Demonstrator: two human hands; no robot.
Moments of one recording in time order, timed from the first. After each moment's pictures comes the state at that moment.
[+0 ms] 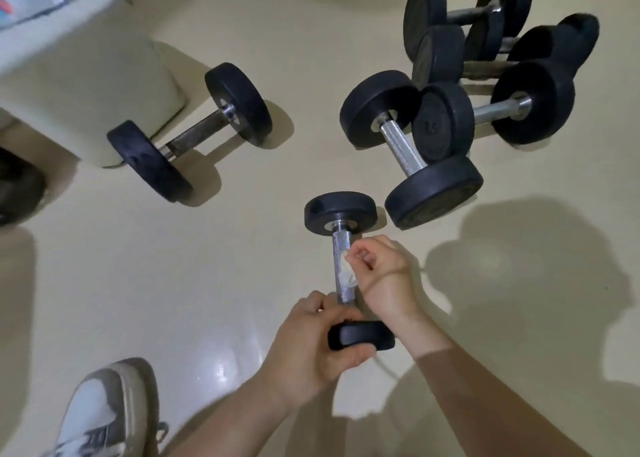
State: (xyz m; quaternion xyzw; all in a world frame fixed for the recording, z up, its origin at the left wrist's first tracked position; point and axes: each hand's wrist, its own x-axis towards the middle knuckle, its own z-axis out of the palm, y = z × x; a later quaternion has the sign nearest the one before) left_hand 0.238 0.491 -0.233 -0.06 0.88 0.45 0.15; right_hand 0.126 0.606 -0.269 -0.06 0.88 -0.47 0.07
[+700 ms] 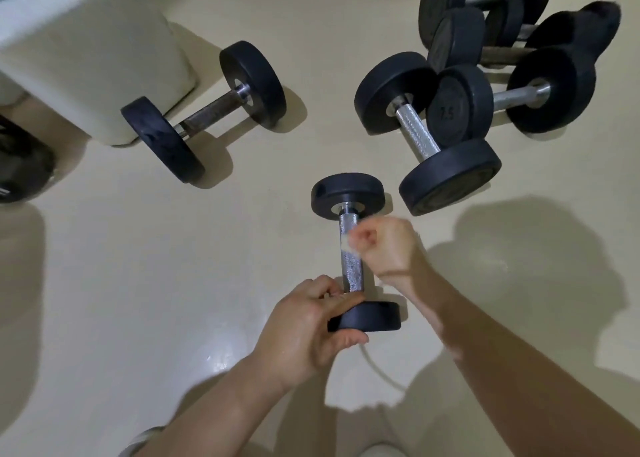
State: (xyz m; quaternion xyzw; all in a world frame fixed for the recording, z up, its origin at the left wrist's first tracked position) left_hand 0.252 0.469 -0.244 0.03 0.94 0.33 0.09; right_hand 0.118 0.596 -0.249 -0.15 0.92 -0.32 0.16
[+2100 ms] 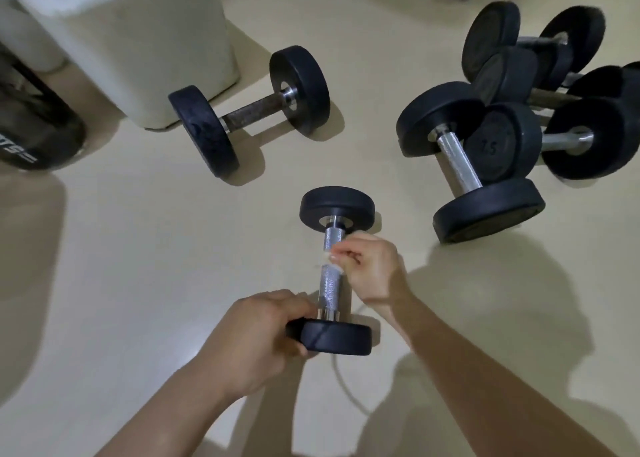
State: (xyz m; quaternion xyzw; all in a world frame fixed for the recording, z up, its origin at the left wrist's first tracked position) left_hand 0.273 0.392 -0.225 -0.03 0.93 0.34 0.14; right_hand 0.134 0.538 -0.267 -0.20 0.86 -0.44 0.15
